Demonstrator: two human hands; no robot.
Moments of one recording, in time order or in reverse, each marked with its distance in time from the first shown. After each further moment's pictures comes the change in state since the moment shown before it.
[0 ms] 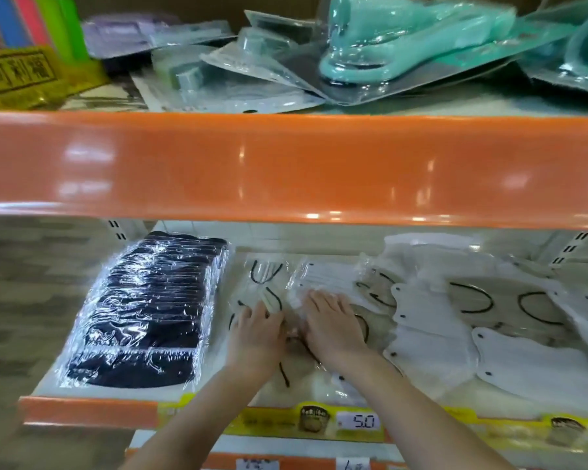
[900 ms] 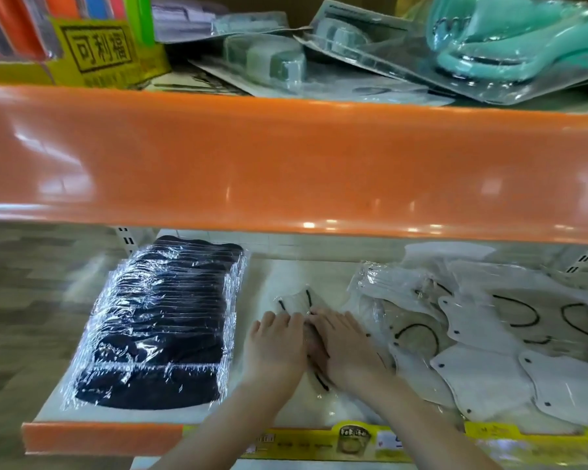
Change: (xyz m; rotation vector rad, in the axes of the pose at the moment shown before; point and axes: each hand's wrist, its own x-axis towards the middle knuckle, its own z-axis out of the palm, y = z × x) left_hand 0.003 -0.027 0.000 -0.130 0.081 0.117; right_hand 0.005 -0.024 0.016 0.163 0.049 -0.039
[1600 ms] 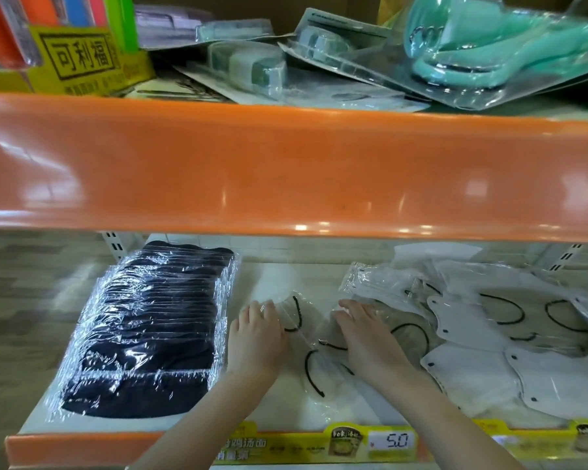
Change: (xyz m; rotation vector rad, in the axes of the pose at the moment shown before) left_hand 0.018 -0.016 0.018 0.022 -0.053 -0.198; right_hand -0.017 0.020 -0.036 -0.164 -0.002 0.094
